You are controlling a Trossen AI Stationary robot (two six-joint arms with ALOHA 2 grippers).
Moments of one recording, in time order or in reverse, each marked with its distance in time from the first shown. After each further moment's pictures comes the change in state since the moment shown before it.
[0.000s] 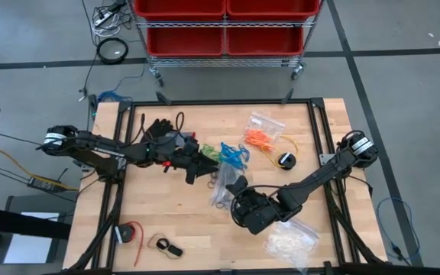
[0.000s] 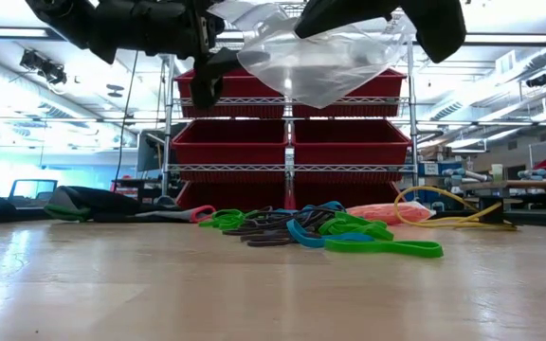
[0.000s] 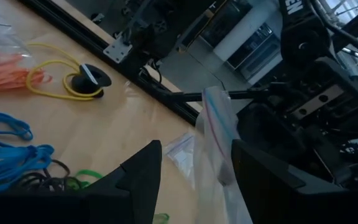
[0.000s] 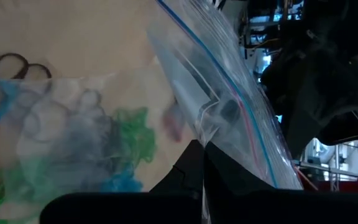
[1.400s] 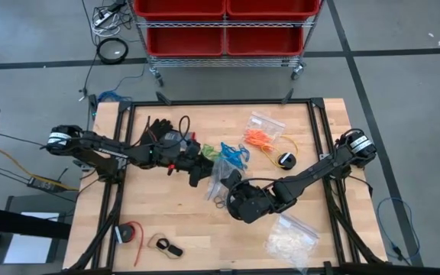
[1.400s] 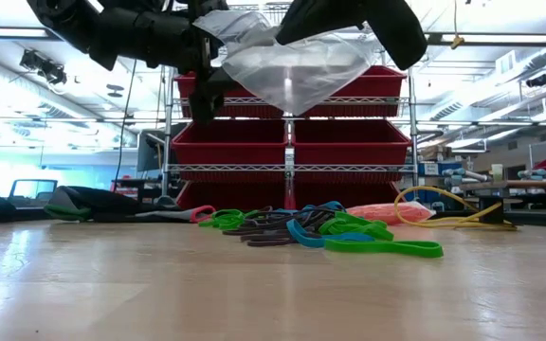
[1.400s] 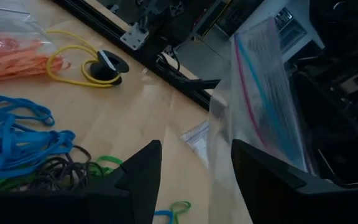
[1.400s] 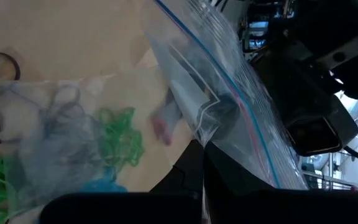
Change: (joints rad) left arm -0.013 0.050 0.002 -0.031 -0.044 0.042; right arm -0.067 0.000 0.000 0.085 -0.054 -0.134
